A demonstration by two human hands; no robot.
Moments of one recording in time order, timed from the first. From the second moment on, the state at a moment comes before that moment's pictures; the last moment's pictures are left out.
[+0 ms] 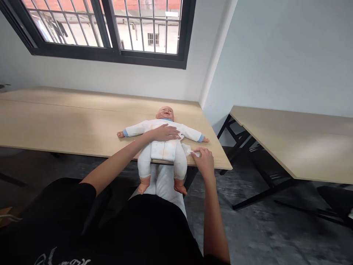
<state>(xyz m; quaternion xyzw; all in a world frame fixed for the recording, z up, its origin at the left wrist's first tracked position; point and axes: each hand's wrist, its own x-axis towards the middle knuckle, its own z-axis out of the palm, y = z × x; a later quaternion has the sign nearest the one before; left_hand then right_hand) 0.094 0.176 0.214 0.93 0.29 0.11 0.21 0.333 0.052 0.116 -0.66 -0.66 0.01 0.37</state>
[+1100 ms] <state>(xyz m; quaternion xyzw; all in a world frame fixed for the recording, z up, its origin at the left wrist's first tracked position) 0.084 0.205 0.181 0.75 0.20 0.42 0.46 0.172 0.090 0.193 -0.69 -0.65 -0.03 0.31</state>
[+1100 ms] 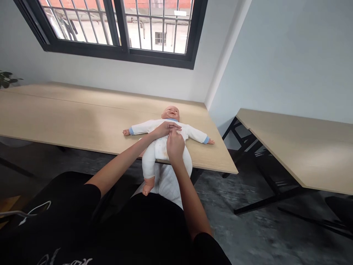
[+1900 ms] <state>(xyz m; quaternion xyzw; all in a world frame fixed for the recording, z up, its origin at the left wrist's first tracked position) -0.035 0.133 0.148 0.73 0.62 0.28 0.11 0.163 0.074 0.166 -0.62 -0.69 -0.10 0.34</state>
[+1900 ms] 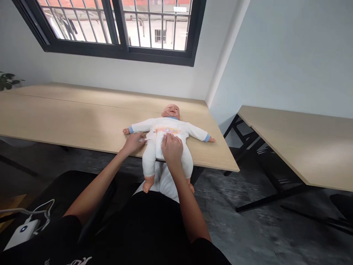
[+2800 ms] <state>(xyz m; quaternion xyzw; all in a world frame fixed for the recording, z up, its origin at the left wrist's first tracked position) -0.005 0.132 0.203 0.48 0.41 0.60 0.50 0.156 0.081 0.180 -0.66 -0.70 -0.05 0.28</state>
